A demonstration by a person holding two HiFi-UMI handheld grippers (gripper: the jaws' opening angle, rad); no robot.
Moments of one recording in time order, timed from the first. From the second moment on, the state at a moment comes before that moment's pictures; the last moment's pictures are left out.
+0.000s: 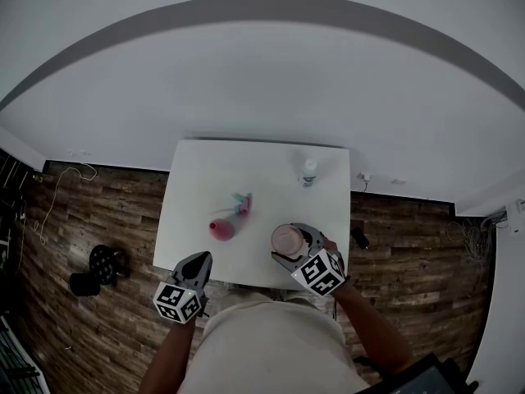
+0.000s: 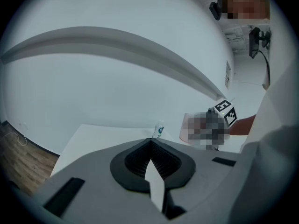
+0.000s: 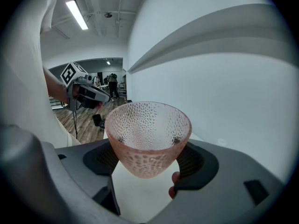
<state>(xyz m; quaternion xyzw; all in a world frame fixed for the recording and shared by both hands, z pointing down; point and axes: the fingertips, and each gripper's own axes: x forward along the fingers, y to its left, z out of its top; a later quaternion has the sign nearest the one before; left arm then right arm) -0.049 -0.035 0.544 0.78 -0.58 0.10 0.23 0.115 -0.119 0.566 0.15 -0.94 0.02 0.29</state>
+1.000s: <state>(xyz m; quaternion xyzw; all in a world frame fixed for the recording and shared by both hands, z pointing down) -0.036 -0.025 0.565 0.77 -0.57 0.12 0.25 0.128 -0.116 0.602 0.15 -0.94 0.03 0.31</state>
